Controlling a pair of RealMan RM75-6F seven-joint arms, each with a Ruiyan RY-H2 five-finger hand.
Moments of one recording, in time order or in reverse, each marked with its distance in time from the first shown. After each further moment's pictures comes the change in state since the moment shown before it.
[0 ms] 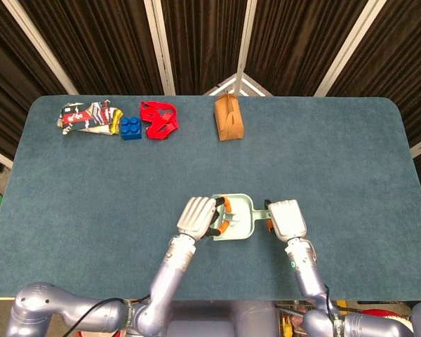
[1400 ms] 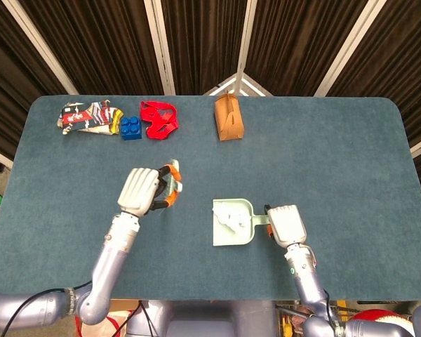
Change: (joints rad) left arm 0.190 0.455 0.043 -0.240 0.169 0.020 -0.119; right arm -0.017 0.003 -0.030 -0.054 0.011 0.039 -0.064
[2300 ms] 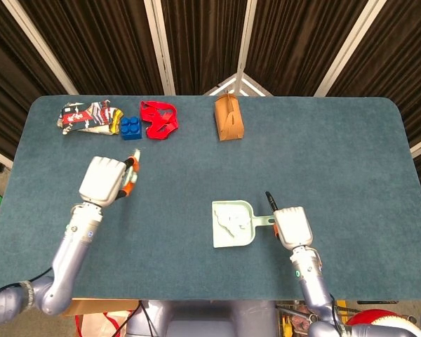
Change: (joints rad) left arm 0.022 0.273 0.096 0.028 0.035 -0.042 0.241; right arm -0.023 0.046 -0.009 -0.059 0.003 0.031 -0.022
